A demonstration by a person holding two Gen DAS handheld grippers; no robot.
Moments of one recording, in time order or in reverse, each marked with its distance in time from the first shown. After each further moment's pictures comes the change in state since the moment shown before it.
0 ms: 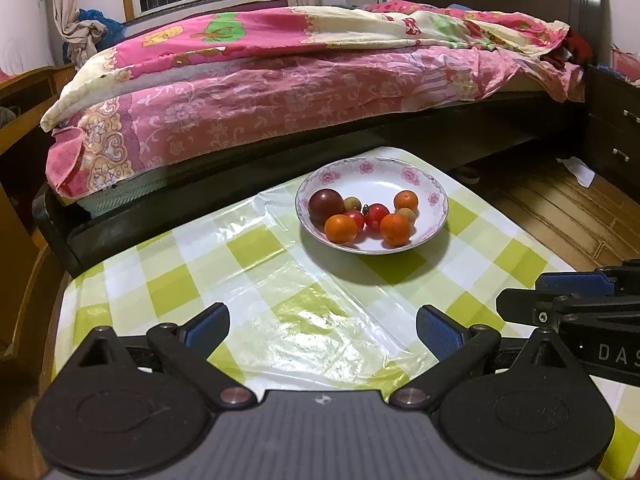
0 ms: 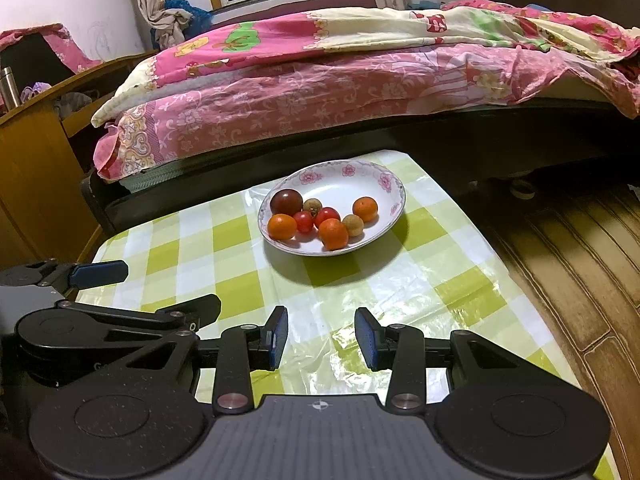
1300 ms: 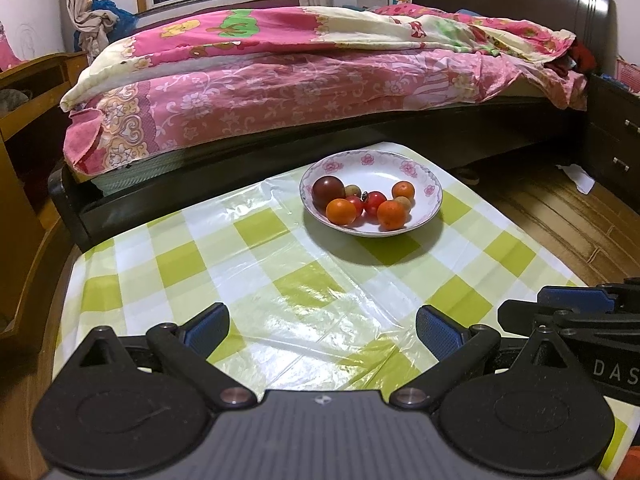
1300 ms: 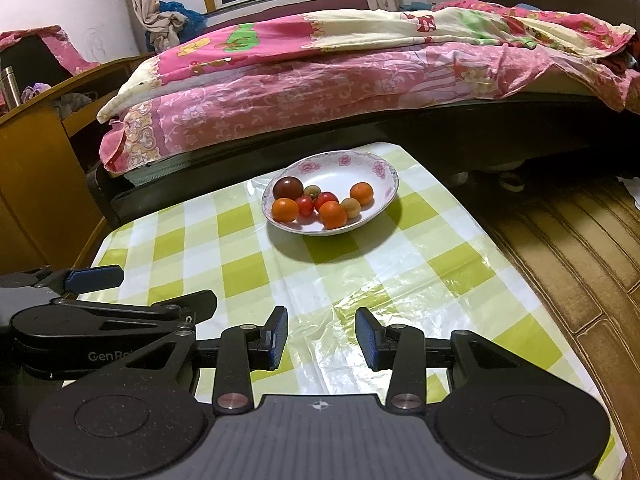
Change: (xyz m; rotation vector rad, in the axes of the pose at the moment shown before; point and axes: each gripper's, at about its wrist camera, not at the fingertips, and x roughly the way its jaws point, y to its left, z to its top) left arm -0.024 0.000 -0.019 -0.041 0.000 0.008; right arm -0.022 0.008 -0.023 0.016 -0.005 -0.020
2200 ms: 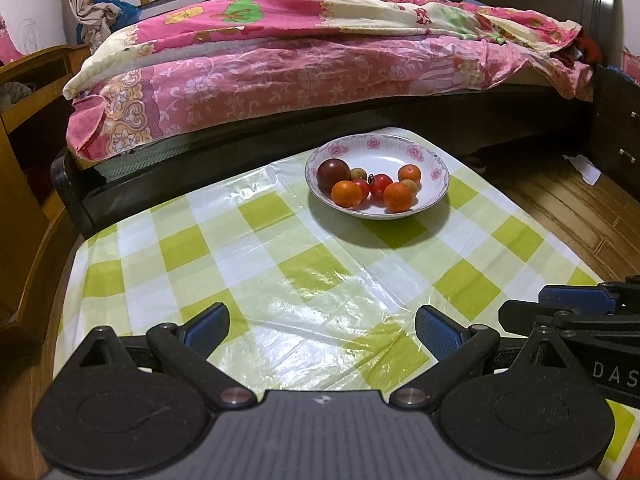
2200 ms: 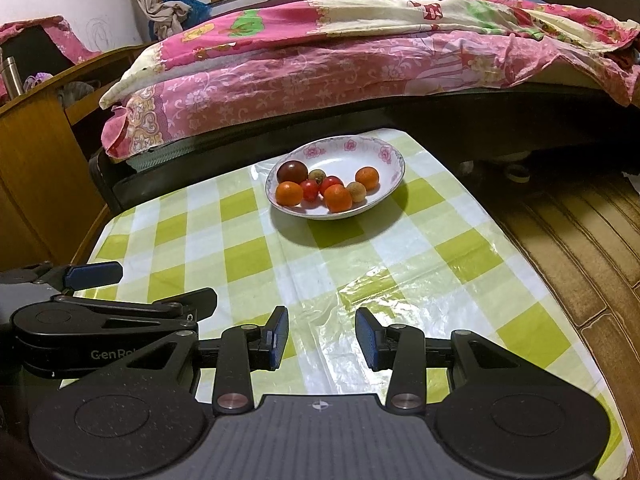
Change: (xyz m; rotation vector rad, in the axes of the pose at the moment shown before) left arm 0.005 0.000 -0.007 0.000 0.034 0.017; right arm 0.007 0.003 -0.004 -0.007 0.033 0.007
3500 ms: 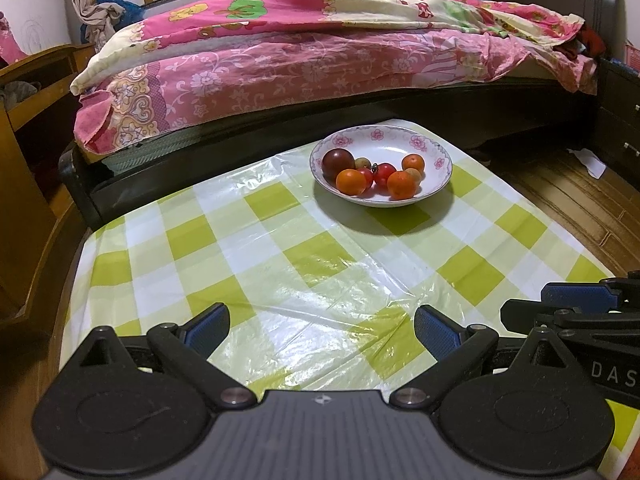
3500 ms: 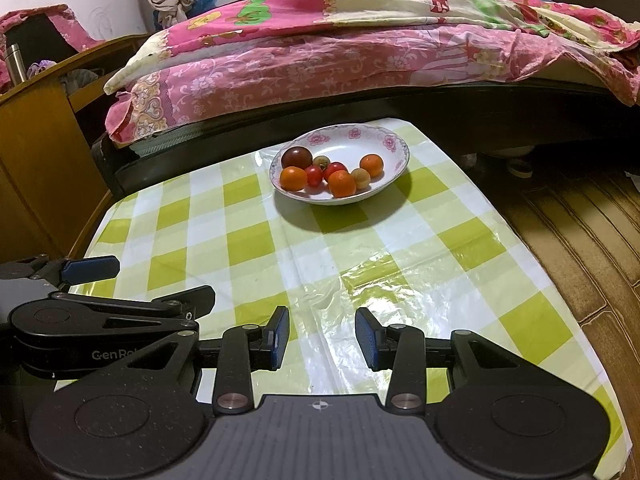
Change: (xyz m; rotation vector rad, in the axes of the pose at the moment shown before) left arm -0.005 -0.001 -0.009 0.006 0.009 0.021; right arm 0.000 0.003 -0.006 -0.015 0.022 -0.001
